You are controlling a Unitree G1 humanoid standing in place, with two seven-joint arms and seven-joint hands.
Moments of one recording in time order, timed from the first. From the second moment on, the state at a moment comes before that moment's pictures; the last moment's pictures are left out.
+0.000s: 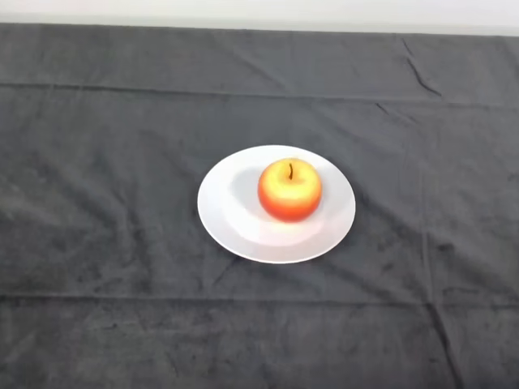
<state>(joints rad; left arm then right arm) -0.02 0.83 0.65 0.67 -0.52 -0.55 0.34 -0.48 -0.51 -0.74 1.18 0.73 0.52 0.81</state>
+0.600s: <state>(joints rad) -0.02 0.83 0.69 0.66 -0.49 -0.51 0.33 -0.48 -0.51 -0.74 1.18 0.73 0.52 0.81</state>
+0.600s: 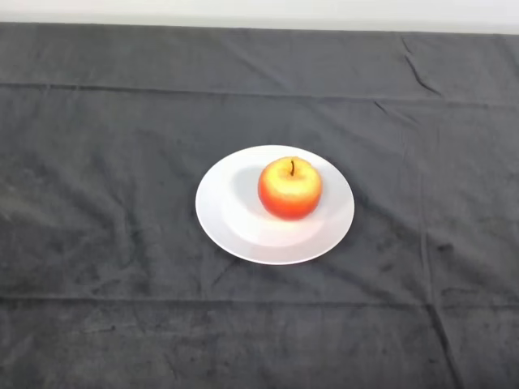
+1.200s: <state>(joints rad) -0.02 0.83 0.73 0.63 -0.45 -0.50 0.31 -0.48 -0.51 -0.74 1.18 0.73 0.52 0.81</state>
